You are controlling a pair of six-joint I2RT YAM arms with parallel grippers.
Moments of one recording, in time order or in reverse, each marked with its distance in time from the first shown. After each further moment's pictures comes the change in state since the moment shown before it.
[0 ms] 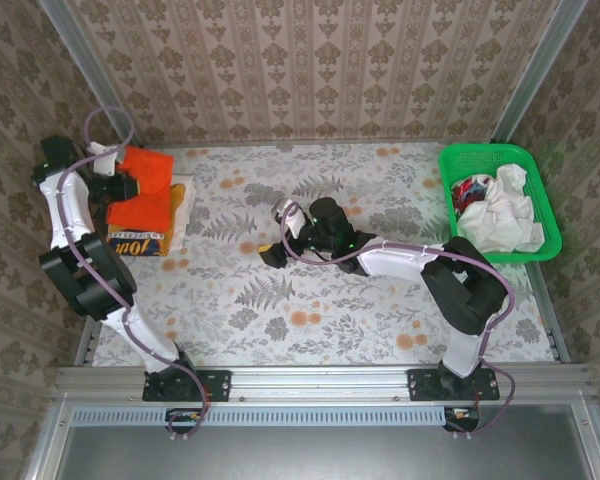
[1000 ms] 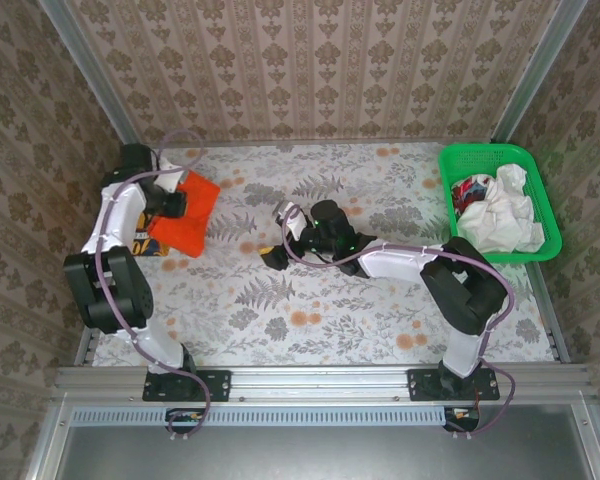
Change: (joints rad) left arm -0.326 -0.192 -0.308 0.114 -0.343 -0.034; right arm 0.000 -0.001 -0.024 0.026 0.000 0.000
